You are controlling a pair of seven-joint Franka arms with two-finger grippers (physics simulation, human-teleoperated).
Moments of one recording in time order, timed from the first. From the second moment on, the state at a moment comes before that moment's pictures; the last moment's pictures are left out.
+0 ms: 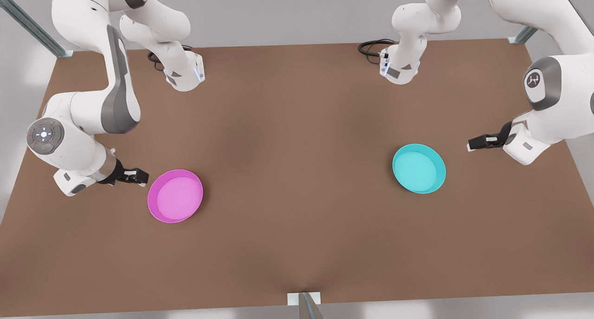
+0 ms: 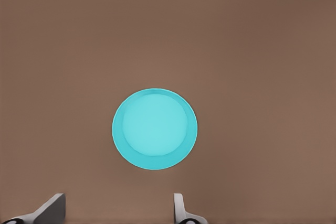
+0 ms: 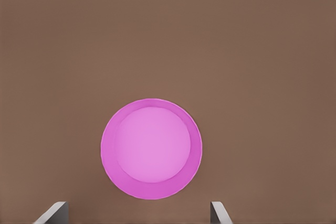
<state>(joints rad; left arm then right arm) -0.04 0.21 0.11 -1.44 -0.09 1.47 0.00 0.03 0.25 0.03 -1.53 -0.04 1.76 0.13</state>
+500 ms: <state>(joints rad) 0.12 0.39 0.11 -1.98 -0.34 2.06 0.59 -0.06 0.37 0.03 -1.52 -0.05 1.61 -0.06</state>
